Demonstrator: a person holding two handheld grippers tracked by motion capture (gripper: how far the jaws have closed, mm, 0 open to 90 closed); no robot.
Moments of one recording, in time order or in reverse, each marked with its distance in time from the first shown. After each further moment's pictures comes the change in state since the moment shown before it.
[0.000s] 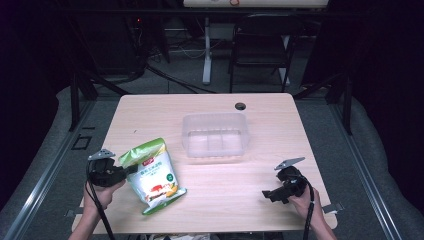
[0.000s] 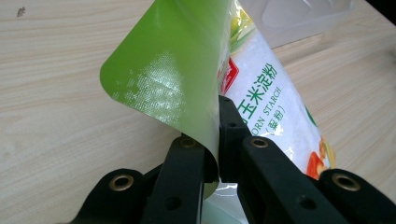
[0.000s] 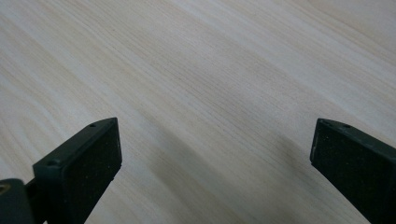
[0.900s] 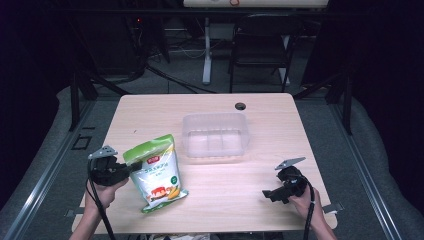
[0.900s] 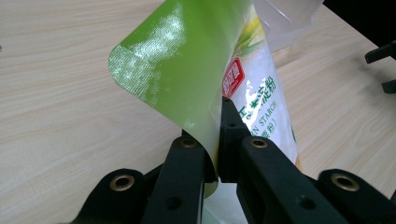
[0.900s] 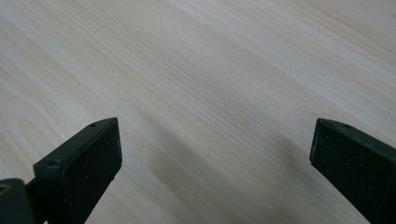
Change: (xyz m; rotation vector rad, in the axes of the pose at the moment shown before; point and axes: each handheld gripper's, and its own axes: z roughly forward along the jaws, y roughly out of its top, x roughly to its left) left arm -0.024 0.016 -0.009 -0.037 -0.033 0.065; right arm 0.000 0.000 0.000 0.001 0.000 0.001
